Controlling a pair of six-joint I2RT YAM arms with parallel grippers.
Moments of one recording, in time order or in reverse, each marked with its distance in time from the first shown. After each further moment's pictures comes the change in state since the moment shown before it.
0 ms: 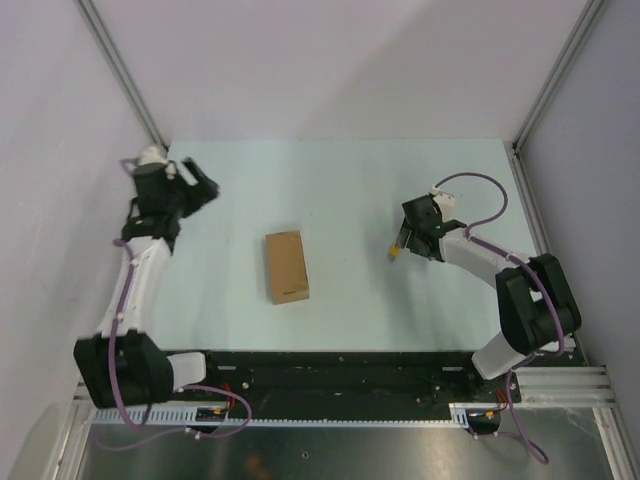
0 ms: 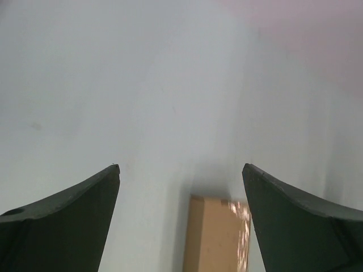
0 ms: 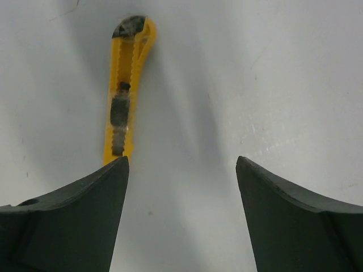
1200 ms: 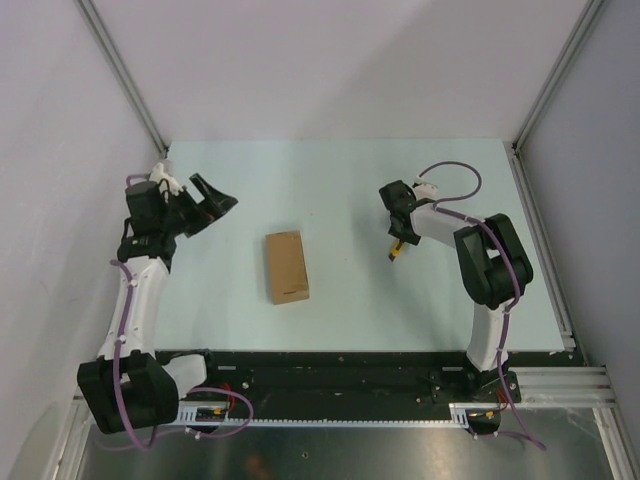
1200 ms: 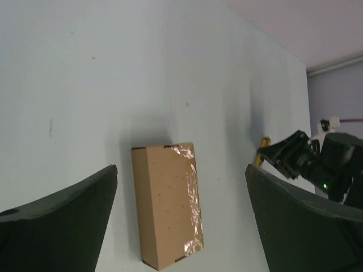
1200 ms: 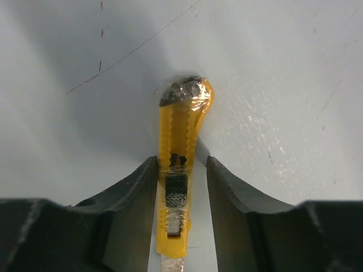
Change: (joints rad) left arm 0.151 -0.166 -0.111 0.014 0.391 -0.062; right arm 0.018 0.389 0.318 -0.061 0.105 0.131
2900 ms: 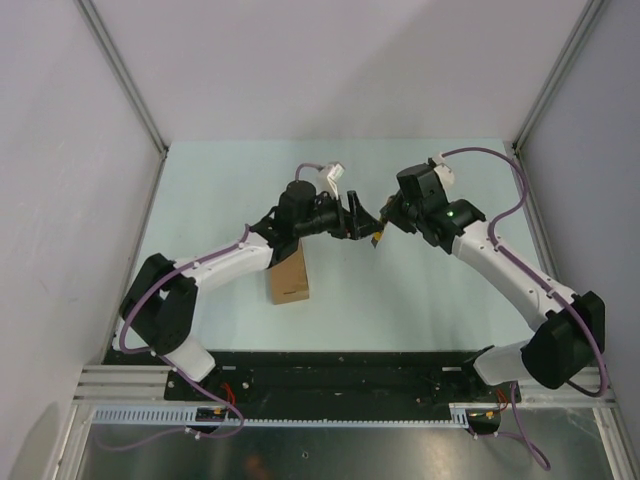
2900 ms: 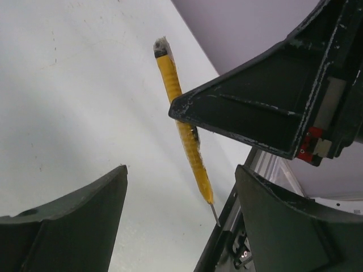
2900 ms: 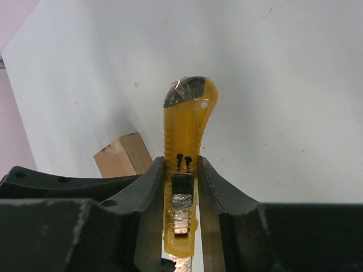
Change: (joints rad) left arm -0.879 0.488 0.133 0.592 -0.074 -0.135; right arm 0.129 -0.546 0.006 -0.162 -0.235 0.200
